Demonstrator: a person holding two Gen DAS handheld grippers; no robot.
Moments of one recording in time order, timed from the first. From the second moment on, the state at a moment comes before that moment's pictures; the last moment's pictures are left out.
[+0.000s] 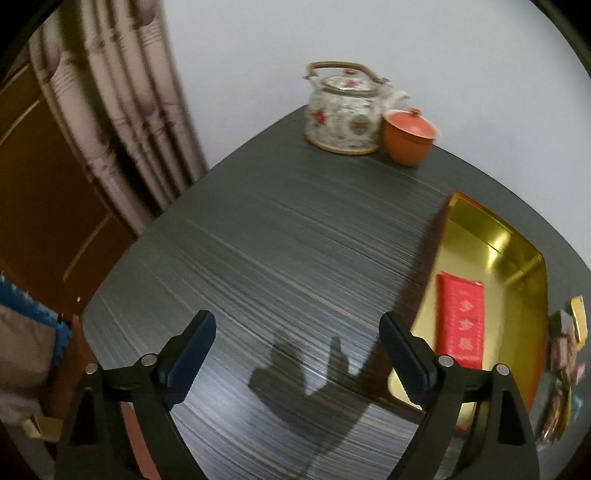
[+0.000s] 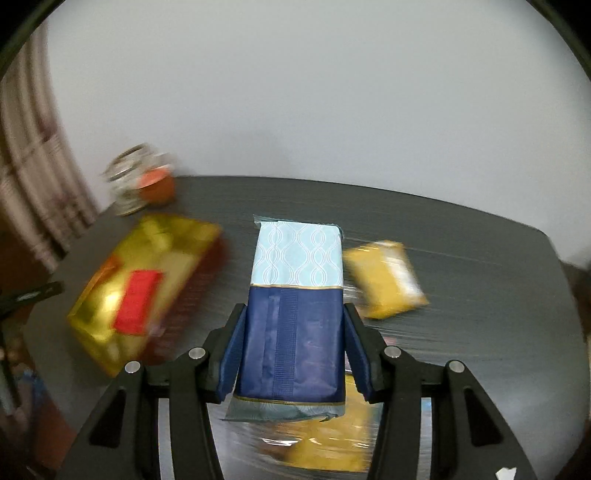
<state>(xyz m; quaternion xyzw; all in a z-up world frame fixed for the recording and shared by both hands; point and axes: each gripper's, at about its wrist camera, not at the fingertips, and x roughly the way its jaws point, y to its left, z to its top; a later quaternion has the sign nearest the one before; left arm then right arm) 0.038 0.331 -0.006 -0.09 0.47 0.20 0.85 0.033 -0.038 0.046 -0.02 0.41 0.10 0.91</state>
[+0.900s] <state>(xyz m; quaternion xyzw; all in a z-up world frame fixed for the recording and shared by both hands) 0.042 0.344 -0.015 -0.14 0.48 0.19 0.85 0.097 0.138 -0.023 -0.12 0.47 0.17 0.86</state>
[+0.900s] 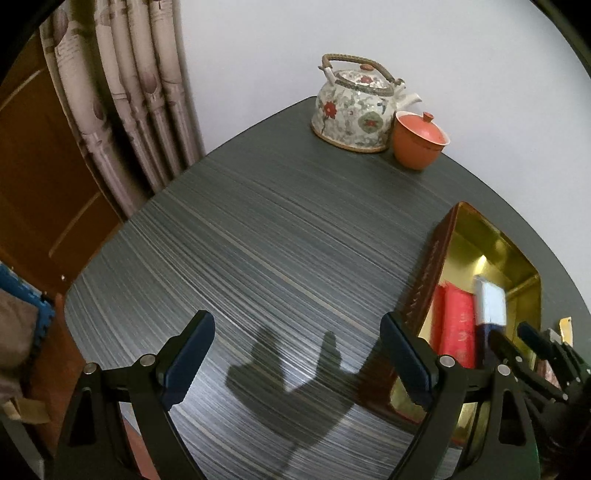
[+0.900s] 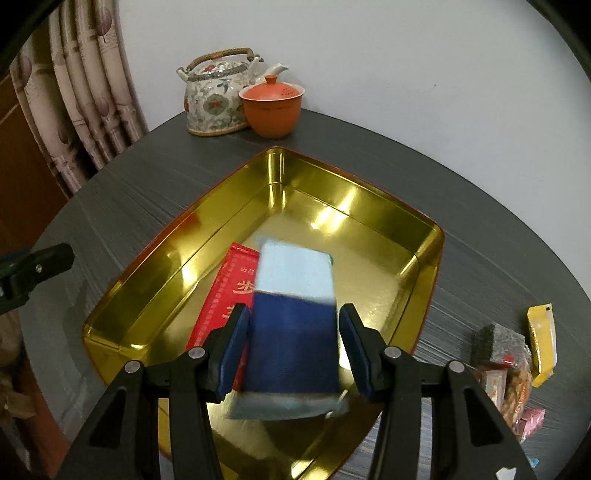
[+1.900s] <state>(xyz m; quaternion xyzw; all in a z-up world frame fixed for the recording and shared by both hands) 0.041 0.260 0.005 -0.01 0.44 0.10 0.89 0.013 -0.162 -0.017 -0.04 0.49 0.01 0.87</state>
